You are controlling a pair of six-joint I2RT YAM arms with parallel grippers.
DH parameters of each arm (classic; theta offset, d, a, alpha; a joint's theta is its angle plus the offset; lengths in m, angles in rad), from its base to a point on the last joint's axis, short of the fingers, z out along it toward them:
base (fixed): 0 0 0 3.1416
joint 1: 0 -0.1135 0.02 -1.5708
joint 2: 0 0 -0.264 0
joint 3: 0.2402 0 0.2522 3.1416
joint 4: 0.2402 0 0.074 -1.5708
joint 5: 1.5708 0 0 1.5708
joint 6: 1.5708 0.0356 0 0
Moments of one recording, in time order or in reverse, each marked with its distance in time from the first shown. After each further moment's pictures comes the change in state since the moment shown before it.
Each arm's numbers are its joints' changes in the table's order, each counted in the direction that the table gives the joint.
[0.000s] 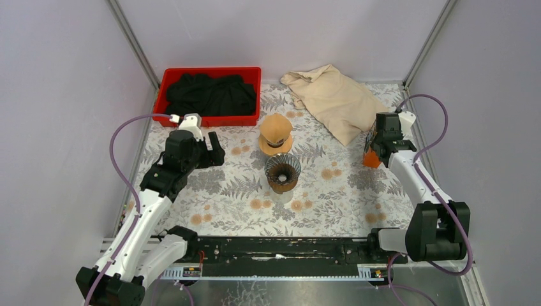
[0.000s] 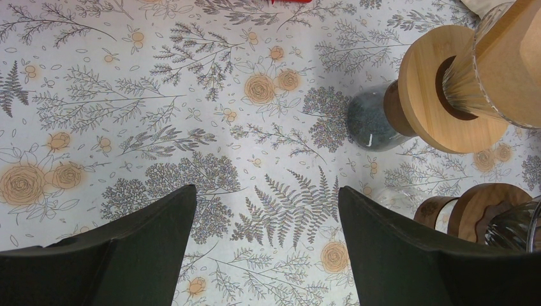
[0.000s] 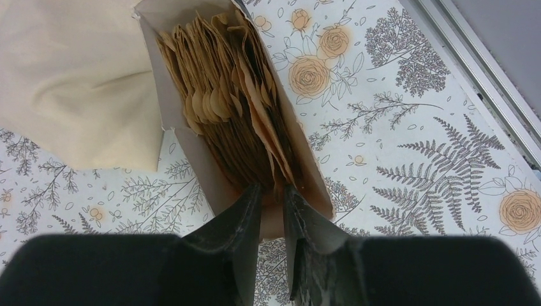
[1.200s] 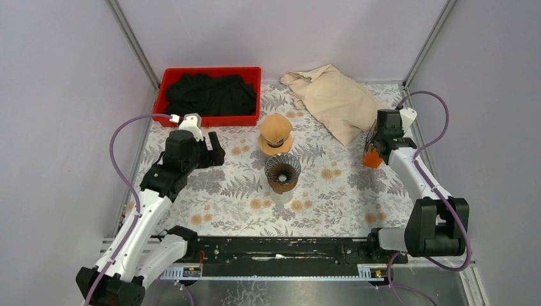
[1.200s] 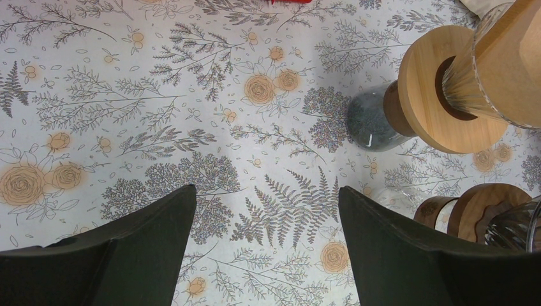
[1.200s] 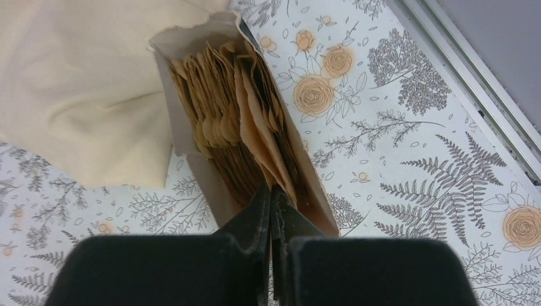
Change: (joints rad) left arm 0.000 0.000 0.000 -0.001 0.000 0.000; right arm 0.012 -0.042 0.018 -0.040 0.001 -0.016
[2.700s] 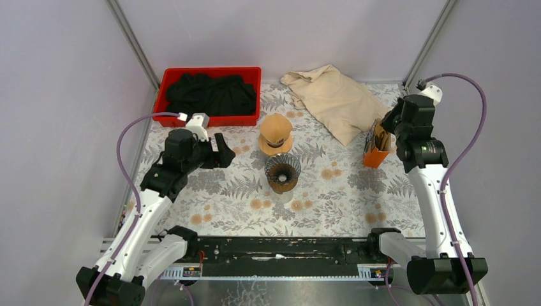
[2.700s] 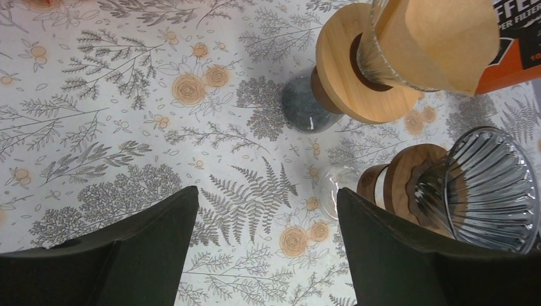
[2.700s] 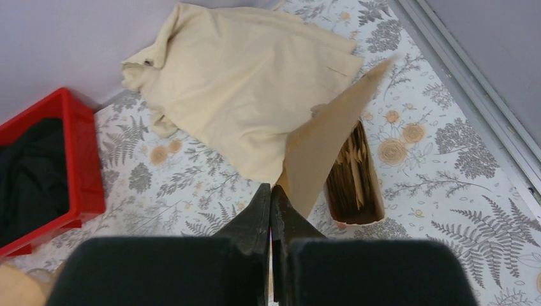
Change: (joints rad) left arm 0.000 0.000 -0.005 -0.048 0.229 0.010; right arm 0.002 0.269 0.262 0.176 -0.229 -0.030
